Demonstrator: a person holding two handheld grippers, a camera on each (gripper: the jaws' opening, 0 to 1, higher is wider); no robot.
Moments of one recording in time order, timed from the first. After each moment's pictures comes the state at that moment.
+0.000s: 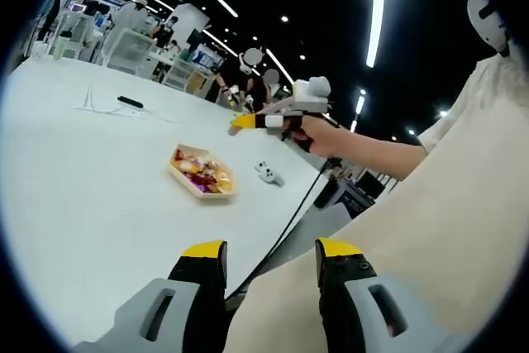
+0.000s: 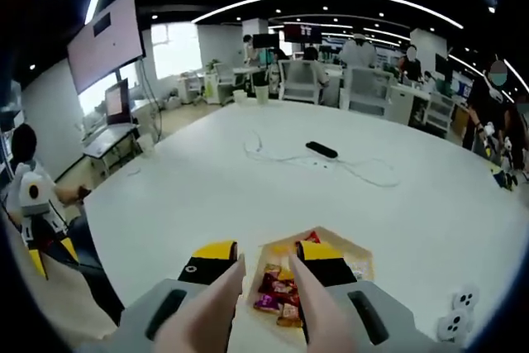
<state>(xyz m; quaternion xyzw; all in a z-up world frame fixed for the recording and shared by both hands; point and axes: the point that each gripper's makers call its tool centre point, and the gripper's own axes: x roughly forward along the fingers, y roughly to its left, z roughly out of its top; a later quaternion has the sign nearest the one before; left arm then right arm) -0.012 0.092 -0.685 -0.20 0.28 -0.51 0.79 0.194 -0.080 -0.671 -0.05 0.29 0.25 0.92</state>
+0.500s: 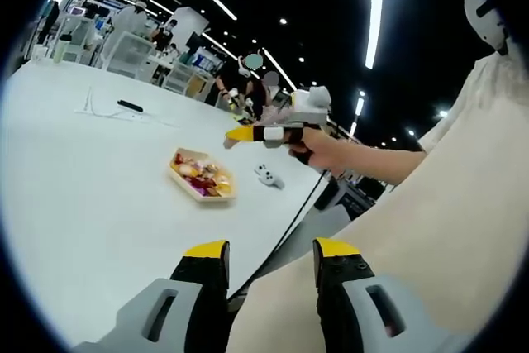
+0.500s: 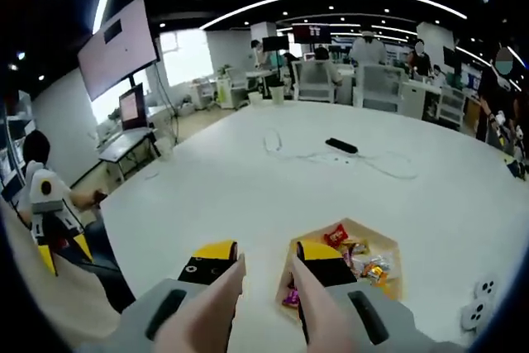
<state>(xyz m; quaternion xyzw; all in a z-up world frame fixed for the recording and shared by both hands) -0.010 0.093 -0.680 -0.19 0.27 -0.51 0.79 0.172 -0.059 -0.681 -0.02 0.29 0.29 0.91</state>
